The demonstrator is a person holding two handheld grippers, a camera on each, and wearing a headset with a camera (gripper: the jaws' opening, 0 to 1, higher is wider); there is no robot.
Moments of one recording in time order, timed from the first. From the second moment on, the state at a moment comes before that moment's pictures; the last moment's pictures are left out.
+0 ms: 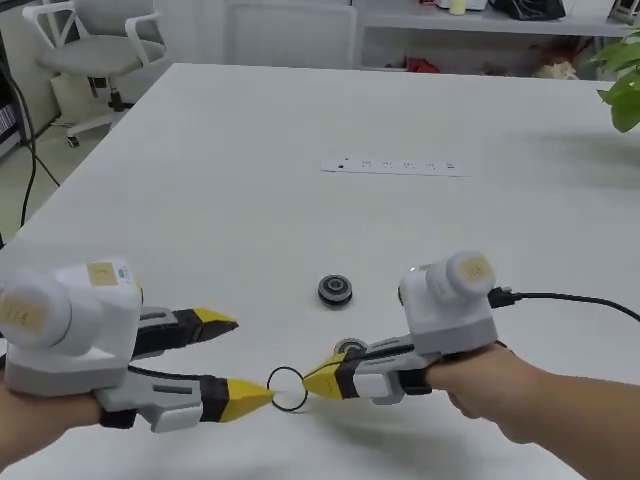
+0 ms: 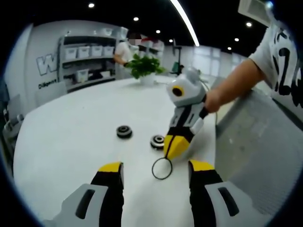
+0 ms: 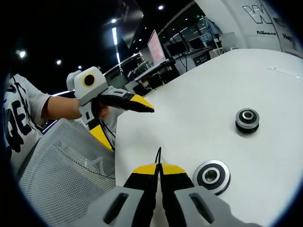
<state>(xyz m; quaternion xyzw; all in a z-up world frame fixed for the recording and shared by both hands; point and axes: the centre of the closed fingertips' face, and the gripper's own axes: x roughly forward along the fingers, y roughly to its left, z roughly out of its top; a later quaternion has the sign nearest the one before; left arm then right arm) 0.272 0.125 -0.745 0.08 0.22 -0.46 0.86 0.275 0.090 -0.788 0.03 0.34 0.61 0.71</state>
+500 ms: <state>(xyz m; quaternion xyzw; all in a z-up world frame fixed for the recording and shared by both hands) 0.270 0.121 -0.745 0.08 0.23 -0.46 0.85 0.272 0.089 -0.789 0.00 0.33 0.62 0.71</state>
